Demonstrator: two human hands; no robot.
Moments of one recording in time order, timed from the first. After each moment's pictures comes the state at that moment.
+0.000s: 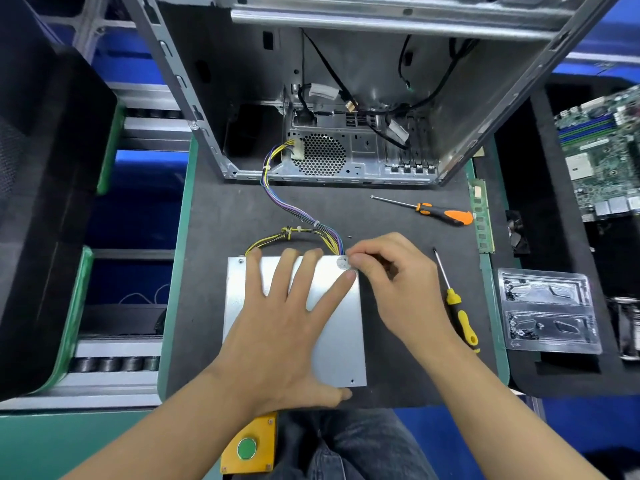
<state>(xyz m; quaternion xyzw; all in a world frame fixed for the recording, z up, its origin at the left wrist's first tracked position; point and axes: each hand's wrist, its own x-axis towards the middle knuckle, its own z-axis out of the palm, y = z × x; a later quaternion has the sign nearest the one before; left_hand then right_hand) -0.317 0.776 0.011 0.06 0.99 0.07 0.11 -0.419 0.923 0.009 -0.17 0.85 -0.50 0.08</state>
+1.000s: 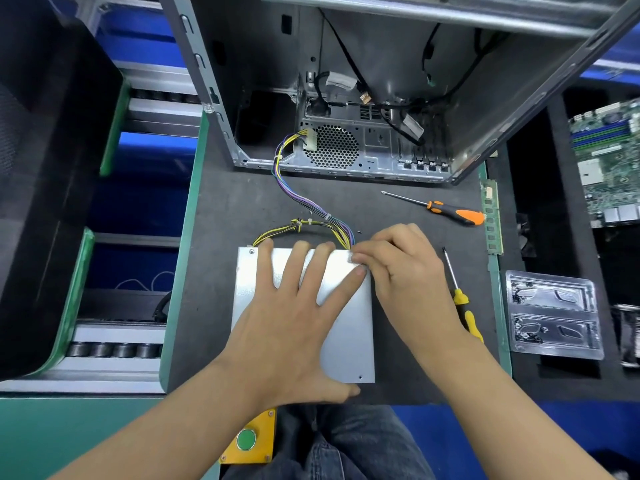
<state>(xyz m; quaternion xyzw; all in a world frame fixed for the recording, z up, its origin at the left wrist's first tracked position) -0.315 0.773 0.013 0.07 0.99 0.07 0.12 -0.421 0.920 0.003 -0.33 0.88 -0.33 -0.05</state>
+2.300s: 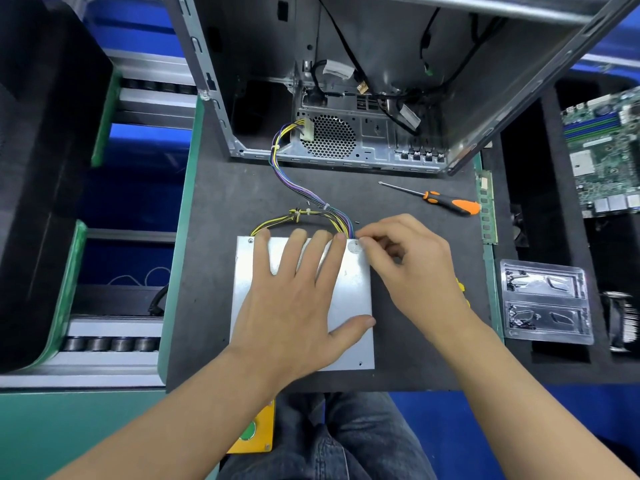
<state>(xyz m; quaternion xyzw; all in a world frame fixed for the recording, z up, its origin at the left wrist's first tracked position) -0.316 0.781 -0.005 0.01 1.00 0.06 0.04 -0.425 0.924 0.007 -0.24 0.88 -0.40 0.06</state>
